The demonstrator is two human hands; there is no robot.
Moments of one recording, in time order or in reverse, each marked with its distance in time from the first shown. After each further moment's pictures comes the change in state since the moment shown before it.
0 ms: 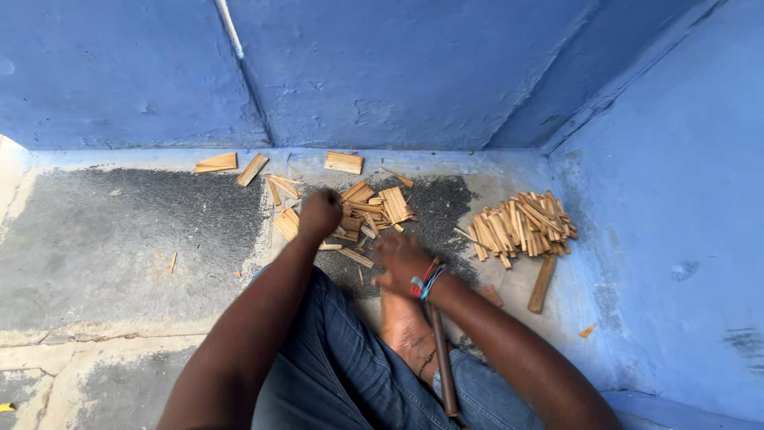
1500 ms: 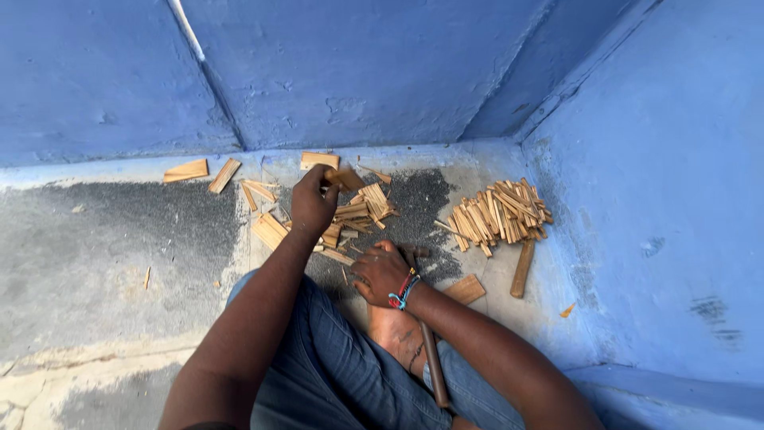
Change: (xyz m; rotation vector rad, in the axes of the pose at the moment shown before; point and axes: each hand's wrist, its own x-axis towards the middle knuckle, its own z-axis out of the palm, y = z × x) left_hand -0.023 0.072 -0.022 -0.239 0.177 0.419; right_hand -0.018 -0.013 0.035 0.121 0.235 -0.076
